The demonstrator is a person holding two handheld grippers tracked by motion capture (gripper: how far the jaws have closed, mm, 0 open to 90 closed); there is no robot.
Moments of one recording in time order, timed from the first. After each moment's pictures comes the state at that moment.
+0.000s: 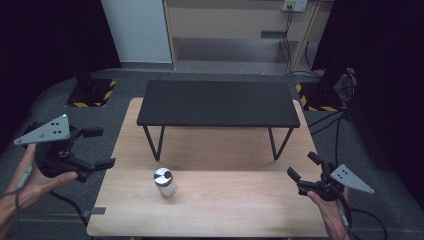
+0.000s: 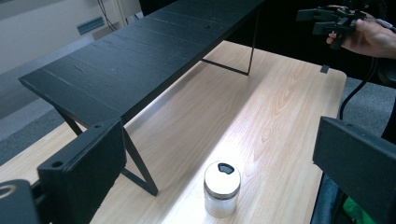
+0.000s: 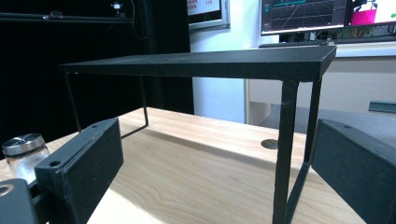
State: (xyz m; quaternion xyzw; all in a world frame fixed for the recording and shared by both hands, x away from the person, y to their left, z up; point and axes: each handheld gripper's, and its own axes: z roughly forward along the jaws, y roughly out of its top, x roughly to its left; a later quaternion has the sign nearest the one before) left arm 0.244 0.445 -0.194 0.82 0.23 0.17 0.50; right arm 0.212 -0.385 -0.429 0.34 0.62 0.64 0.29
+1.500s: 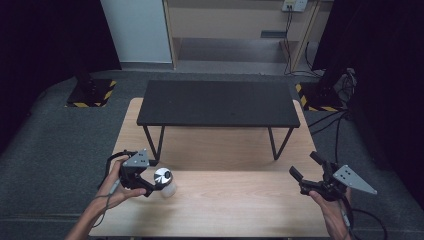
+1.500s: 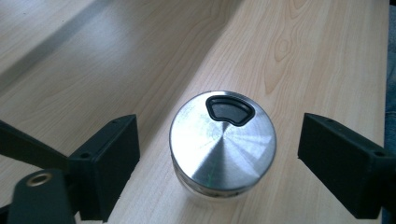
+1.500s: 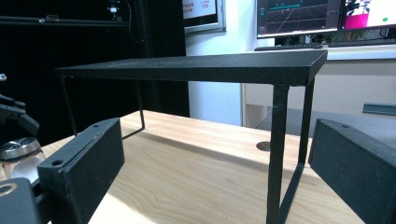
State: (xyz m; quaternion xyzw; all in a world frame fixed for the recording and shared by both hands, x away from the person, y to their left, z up) left arm 0.327 0.353 -0.345 0.89 0.20 0.09 0.41; right arm 0.210 -0.387 -0.429 0.34 0.61 0.64 0.30
